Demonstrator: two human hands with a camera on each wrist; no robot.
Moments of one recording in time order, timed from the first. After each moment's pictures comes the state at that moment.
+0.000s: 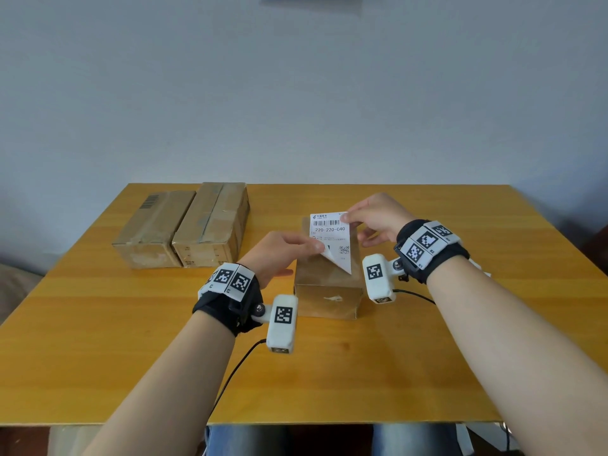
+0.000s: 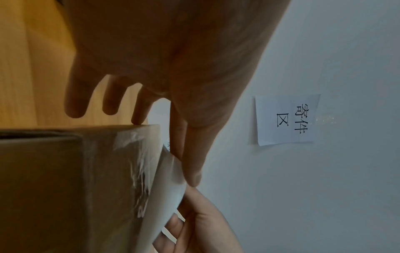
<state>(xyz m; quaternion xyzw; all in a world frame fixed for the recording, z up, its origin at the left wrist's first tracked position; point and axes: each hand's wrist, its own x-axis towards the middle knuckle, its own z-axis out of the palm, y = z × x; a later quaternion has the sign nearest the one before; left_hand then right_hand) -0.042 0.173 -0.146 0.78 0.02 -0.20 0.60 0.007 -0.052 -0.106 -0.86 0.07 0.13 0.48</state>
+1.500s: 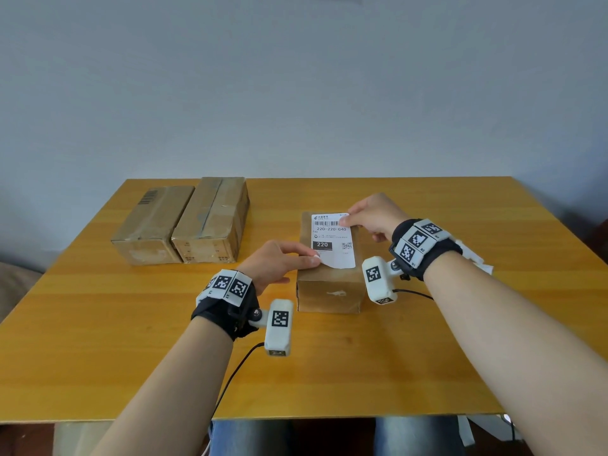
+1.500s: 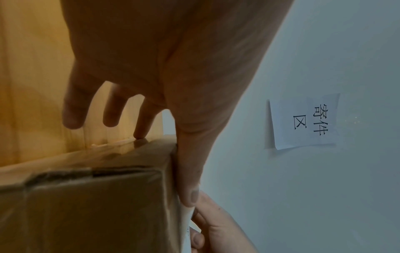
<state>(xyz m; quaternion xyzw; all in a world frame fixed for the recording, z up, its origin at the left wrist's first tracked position) -0.048 0.186 -0.169 0.79 0.00 -0.23 0.57 0.015 -0.054 -0.129 -0.91 0.05 0.11 0.40</state>
